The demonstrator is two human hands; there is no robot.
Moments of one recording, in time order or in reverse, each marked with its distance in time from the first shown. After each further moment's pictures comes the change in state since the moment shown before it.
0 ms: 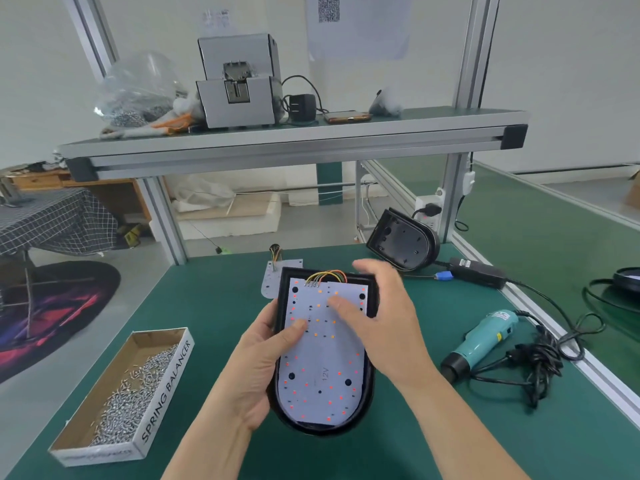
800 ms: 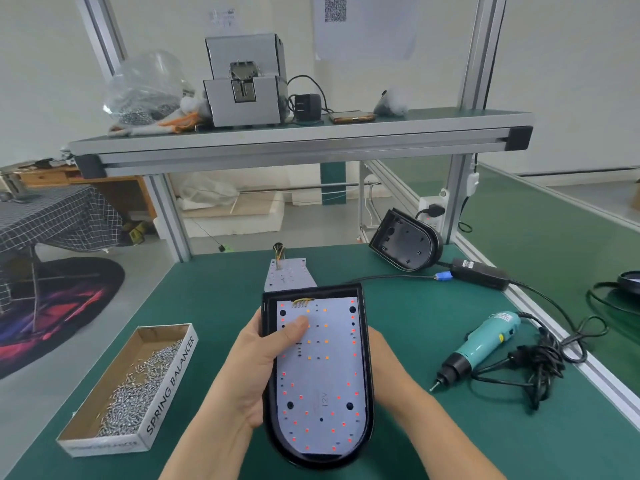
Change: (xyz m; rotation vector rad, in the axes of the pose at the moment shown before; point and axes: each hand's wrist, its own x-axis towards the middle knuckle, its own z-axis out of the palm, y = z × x) left_hand -0.010 0.006 0.005 -0.009 0.133 -0.025; right_hand -0.025 0.012 0.011 0.081 -0.432 0.238
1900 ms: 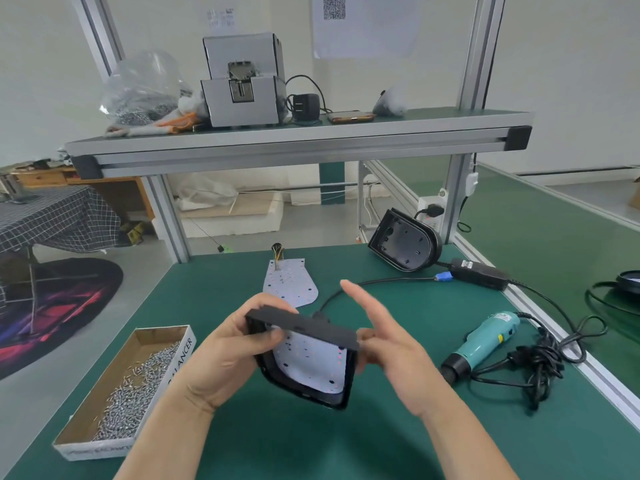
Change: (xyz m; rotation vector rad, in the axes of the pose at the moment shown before) left_hand 0.019 0.020 -0.038 0.262 -0.352 0.235; right_hand -0.009 0.009 -0.027 0.331 -0.077 -0.100
